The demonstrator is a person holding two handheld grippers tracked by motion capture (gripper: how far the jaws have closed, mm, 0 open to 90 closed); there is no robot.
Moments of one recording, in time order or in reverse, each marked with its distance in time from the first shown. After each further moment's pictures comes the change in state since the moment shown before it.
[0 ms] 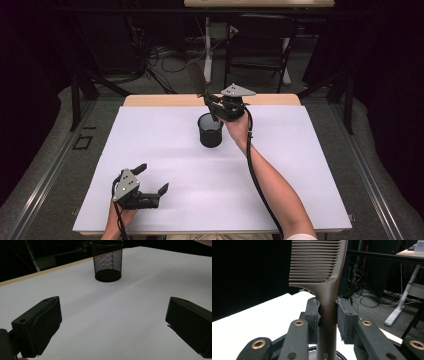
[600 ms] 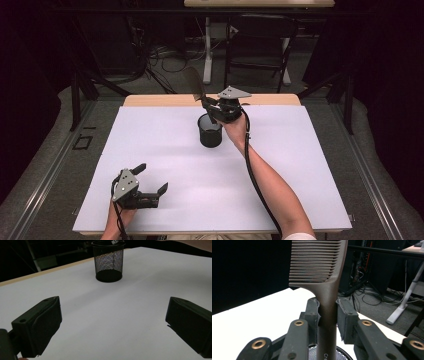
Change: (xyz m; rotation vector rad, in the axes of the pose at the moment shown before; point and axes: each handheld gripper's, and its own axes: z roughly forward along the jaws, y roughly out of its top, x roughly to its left) left arm 0.000 0.000 -0.001 -0.004 0.004 -0.004; right arm 0.001 -0.010 0.010 0.030 0.019 -0.015
